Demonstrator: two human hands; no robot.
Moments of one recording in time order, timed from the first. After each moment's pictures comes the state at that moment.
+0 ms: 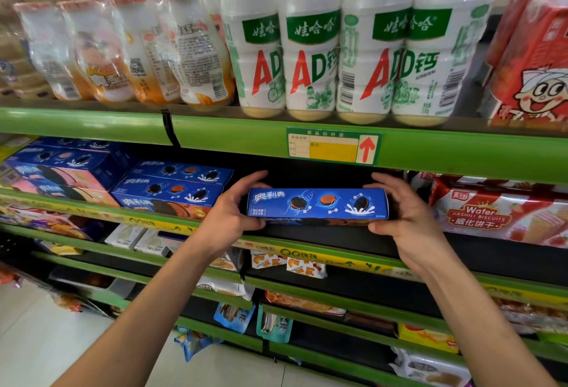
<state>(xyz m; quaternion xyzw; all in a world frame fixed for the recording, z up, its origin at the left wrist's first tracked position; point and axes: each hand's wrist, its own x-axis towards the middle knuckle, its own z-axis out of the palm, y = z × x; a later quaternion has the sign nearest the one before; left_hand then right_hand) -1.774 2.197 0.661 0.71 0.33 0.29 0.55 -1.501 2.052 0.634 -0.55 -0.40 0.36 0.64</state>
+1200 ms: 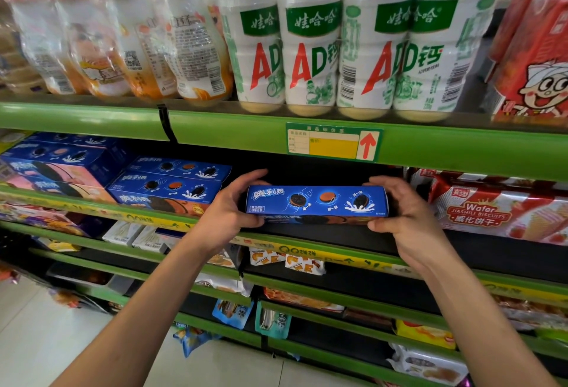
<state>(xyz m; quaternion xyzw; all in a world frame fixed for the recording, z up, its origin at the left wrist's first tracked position) -1.776 2.201 0.656 0.70 0.31 0.29 0.58 -1.503 2.051 0.638 -0.55 -0.38 0.38 0.65</state>
